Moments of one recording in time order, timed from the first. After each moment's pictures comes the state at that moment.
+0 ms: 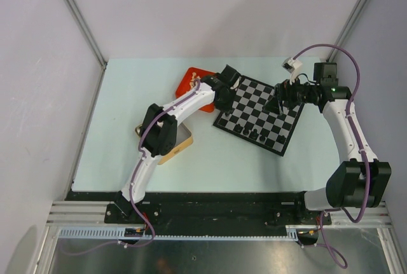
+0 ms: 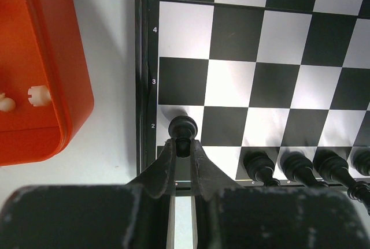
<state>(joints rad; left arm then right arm) -0.71 2.34 2.12 -0.83 -0.03 -0.32 -0.02 1.40 1.31 -0.71 -0.87 -0.34</state>
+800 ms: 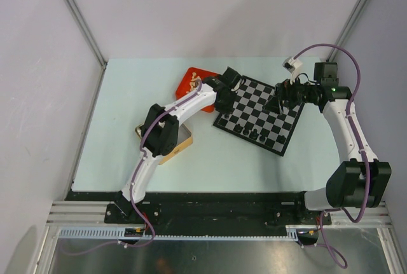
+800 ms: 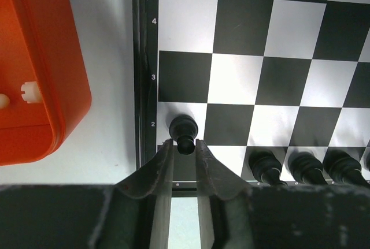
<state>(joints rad) -0.72 2.36 2.12 -0.85 -0.05 -0.31 -0.03 1.40 1.31 -0.70 -0.87 -0.34</state>
